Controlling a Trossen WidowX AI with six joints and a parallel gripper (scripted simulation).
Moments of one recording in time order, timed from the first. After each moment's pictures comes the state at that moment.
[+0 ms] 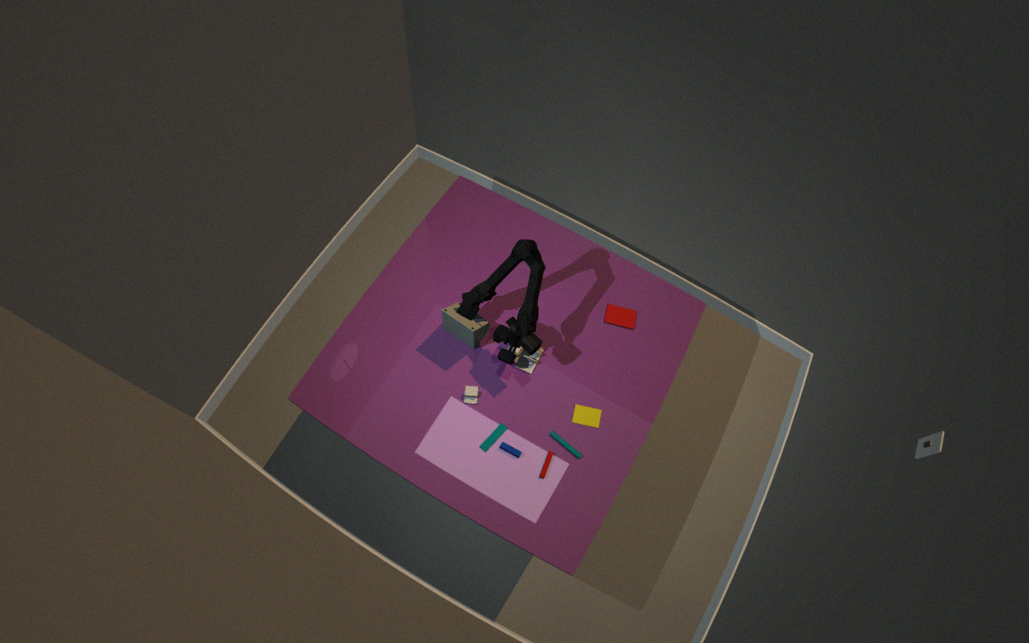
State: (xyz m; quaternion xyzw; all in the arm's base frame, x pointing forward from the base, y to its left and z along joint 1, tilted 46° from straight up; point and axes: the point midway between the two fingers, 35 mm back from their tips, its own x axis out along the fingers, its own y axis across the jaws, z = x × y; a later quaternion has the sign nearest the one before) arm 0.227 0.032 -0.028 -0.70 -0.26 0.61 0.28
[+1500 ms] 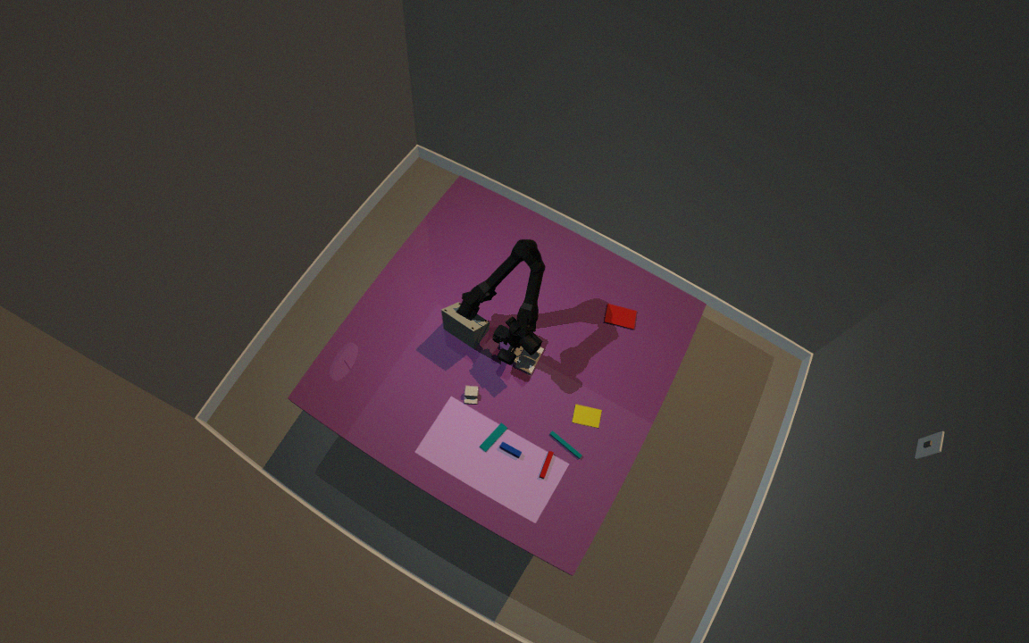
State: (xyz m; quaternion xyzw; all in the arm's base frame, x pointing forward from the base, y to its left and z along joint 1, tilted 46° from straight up) arm 0.228 0.033 -0.029 -0.70 -0.26 0.60 0.28
